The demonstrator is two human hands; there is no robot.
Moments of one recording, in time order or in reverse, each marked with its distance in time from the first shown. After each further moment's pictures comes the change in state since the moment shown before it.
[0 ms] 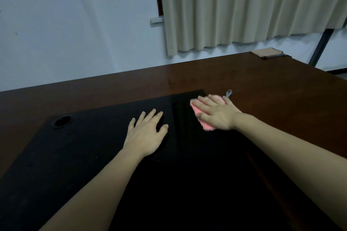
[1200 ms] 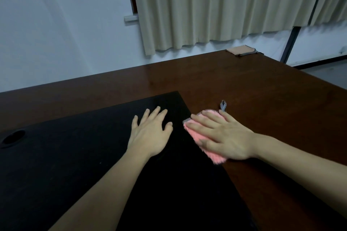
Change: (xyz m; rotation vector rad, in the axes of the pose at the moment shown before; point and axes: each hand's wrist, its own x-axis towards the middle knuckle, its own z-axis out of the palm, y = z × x) left_hand 0.031 0.081 0.023 -0.020 0.000 0.128; right_hand -0.093 0.037 0.009 -0.035 -0.059 -0.132
